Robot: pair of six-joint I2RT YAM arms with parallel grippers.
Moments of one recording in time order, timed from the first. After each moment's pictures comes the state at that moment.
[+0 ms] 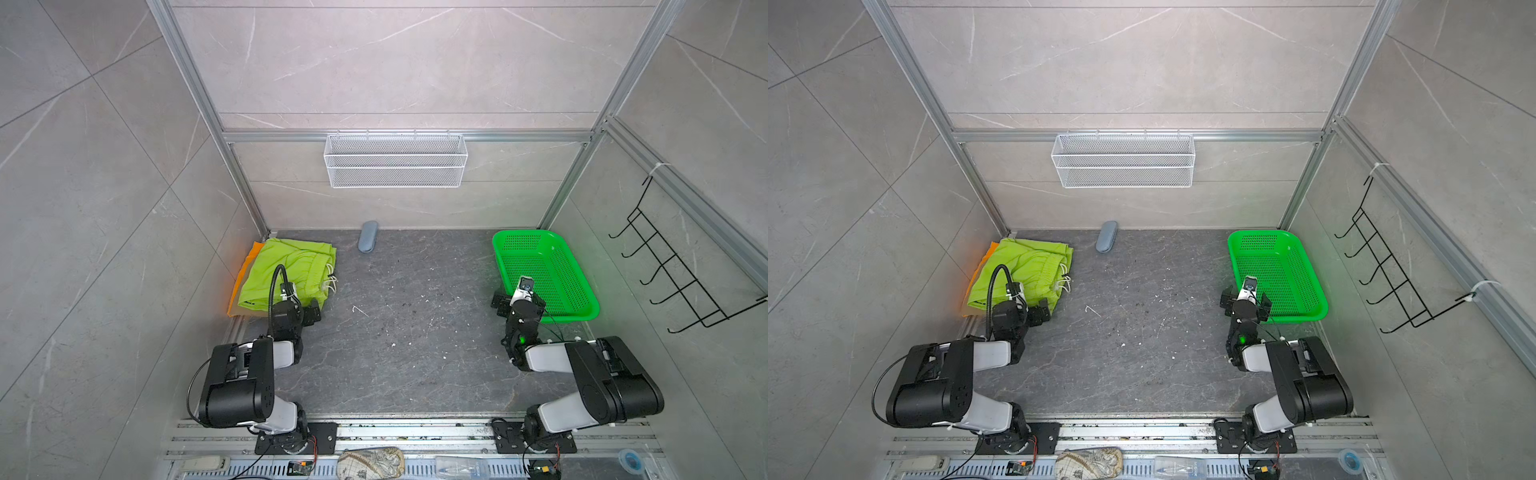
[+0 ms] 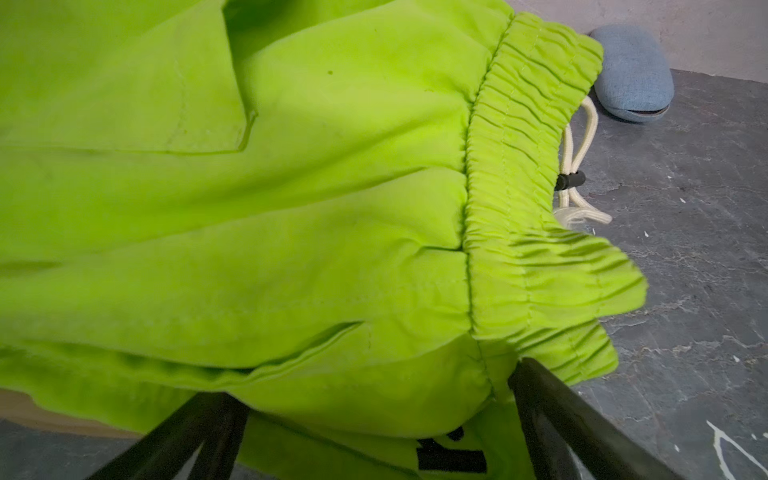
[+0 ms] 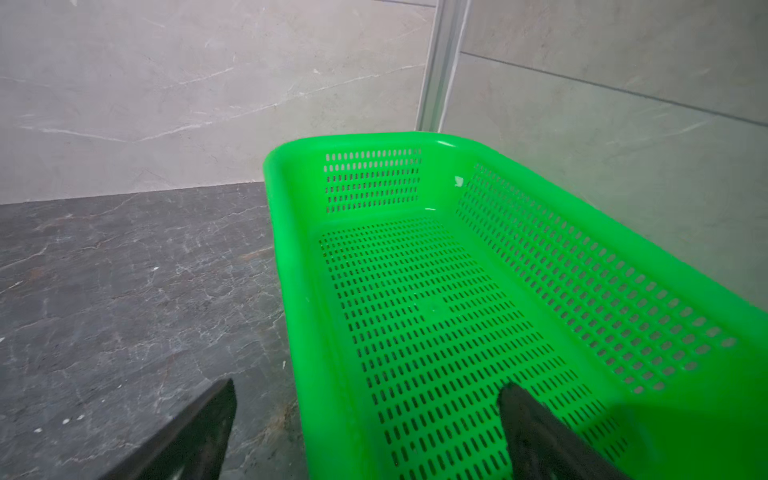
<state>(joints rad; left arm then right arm) 0.09 1.49 0.36 0.65 -0.01 -0.06 0.13 1.50 0.33 0.94 0.46 0.03</state>
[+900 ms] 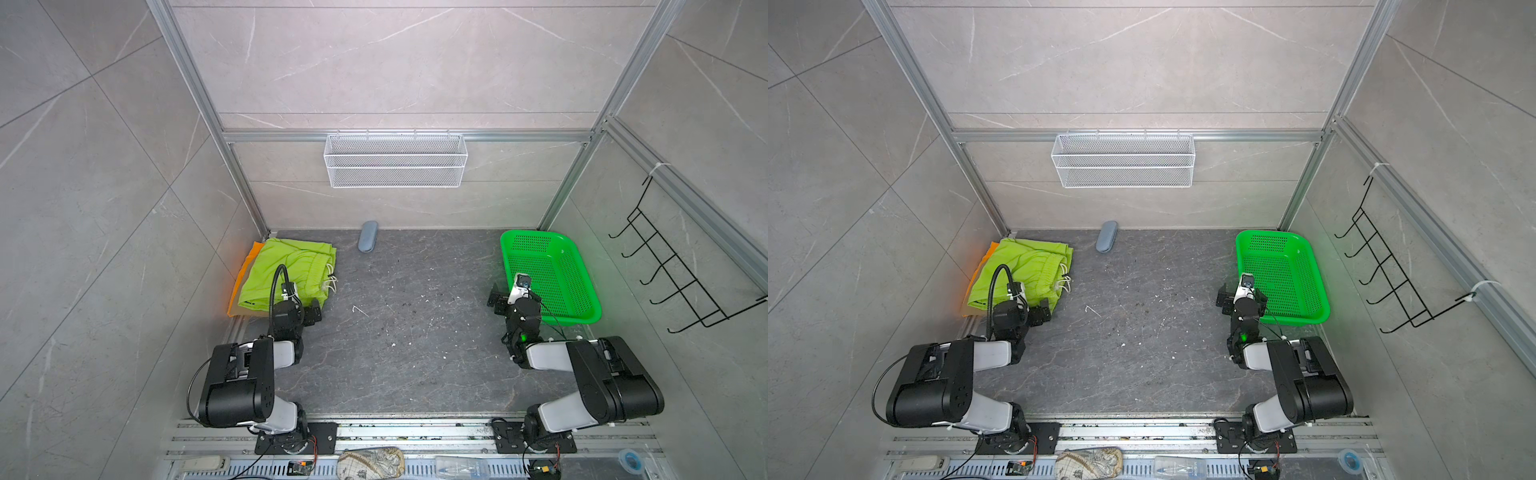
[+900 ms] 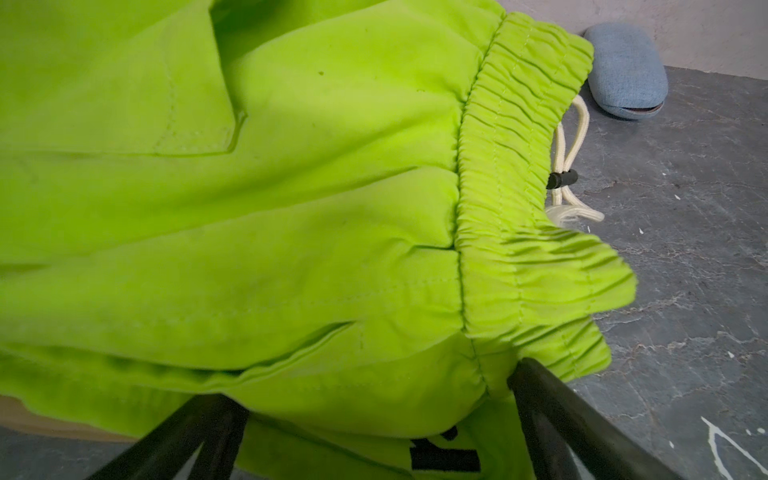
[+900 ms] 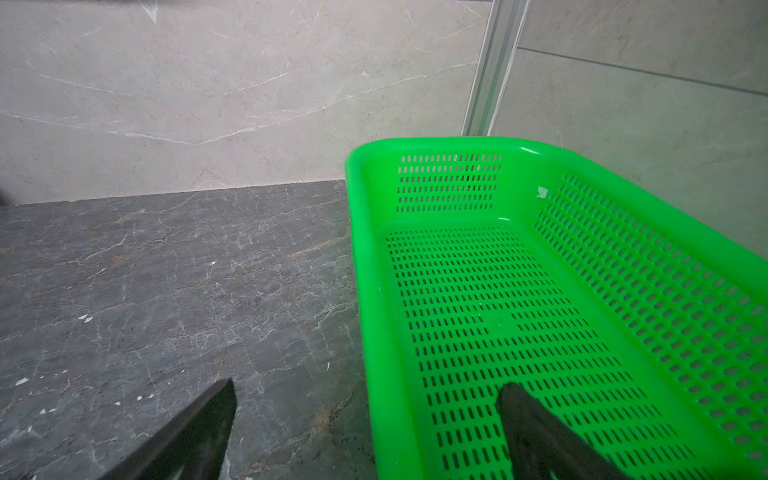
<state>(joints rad) 0.08 1.49 0.36 0.65 -0.01 -0.05 0.11 1.50 0.33 0.94 0.33 0.03</state>
